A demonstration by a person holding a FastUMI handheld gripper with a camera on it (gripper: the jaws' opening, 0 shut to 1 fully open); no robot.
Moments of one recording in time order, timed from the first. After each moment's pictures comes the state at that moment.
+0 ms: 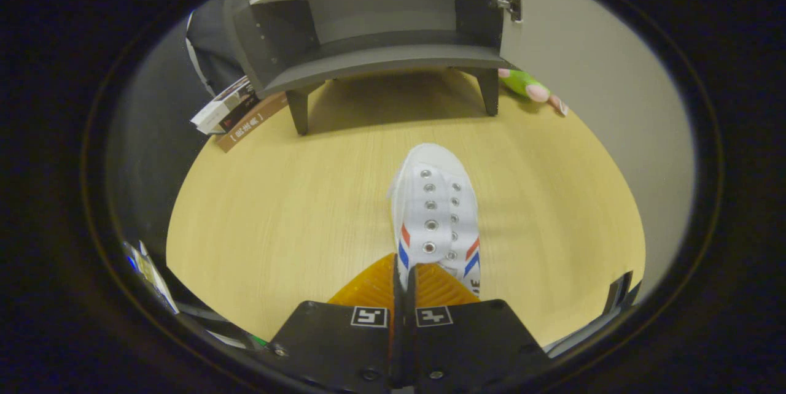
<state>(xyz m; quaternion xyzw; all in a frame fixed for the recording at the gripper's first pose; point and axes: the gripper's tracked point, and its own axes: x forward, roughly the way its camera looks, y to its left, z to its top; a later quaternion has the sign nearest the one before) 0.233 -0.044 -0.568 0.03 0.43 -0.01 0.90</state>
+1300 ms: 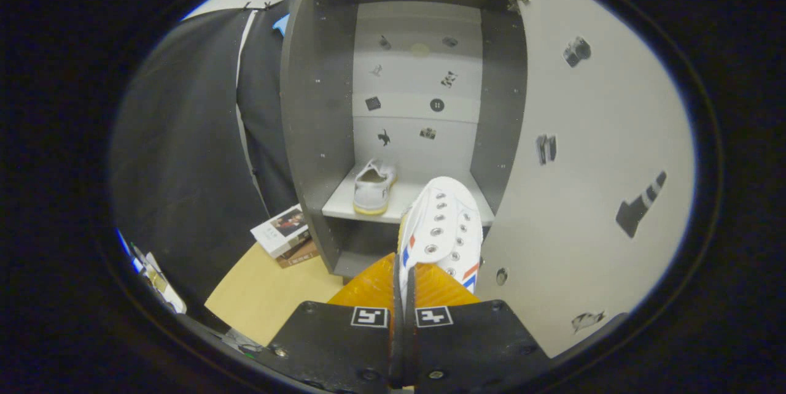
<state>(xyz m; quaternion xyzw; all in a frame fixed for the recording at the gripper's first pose) 0.272 -0.039 -0.149 -0.04 0.19 0.04 0.98</state>
